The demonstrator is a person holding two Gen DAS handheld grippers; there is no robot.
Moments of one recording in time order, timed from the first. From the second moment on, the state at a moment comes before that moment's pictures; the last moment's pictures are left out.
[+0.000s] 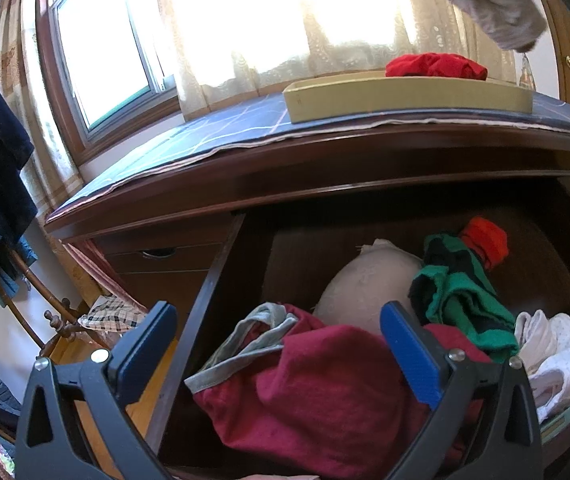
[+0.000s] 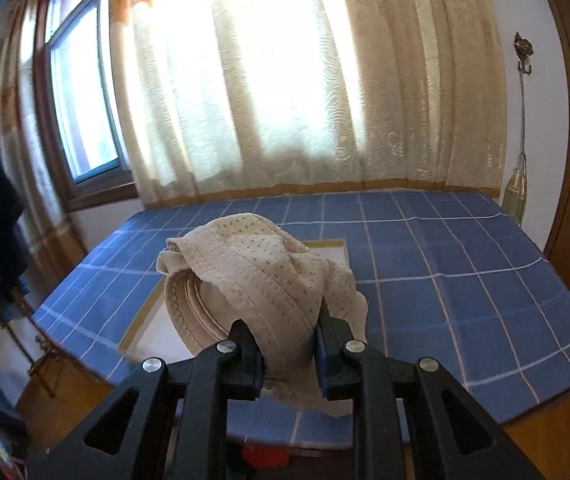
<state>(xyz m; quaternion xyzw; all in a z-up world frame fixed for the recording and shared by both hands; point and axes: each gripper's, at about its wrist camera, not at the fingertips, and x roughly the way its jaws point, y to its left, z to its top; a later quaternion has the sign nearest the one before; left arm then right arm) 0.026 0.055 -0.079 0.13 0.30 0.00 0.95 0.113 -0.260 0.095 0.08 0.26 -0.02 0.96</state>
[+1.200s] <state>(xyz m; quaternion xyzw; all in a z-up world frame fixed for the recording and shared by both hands) 0.032 0.055 -0.080 0.12 0.32 0.00 0.94 0.293 -0.274 0.043 0.03 0.32 -0.14 0.93</state>
